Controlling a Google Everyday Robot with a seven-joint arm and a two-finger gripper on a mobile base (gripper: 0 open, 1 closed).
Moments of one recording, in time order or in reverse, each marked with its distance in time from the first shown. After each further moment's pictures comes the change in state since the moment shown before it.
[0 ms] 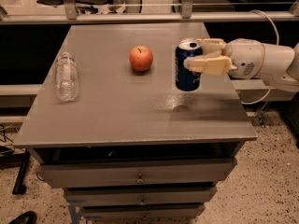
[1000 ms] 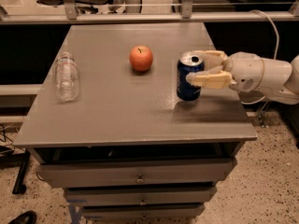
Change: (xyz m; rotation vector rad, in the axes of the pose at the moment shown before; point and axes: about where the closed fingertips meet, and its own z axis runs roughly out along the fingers) arm 0.028 0.011 -0.011 -0.020 -0.037 -0.094
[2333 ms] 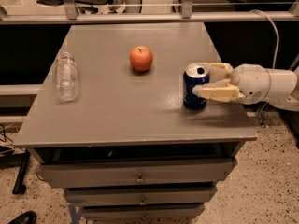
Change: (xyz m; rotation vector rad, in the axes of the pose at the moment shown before) arm 0.023 0.028 -0.021 -0.088 0.033 0.020
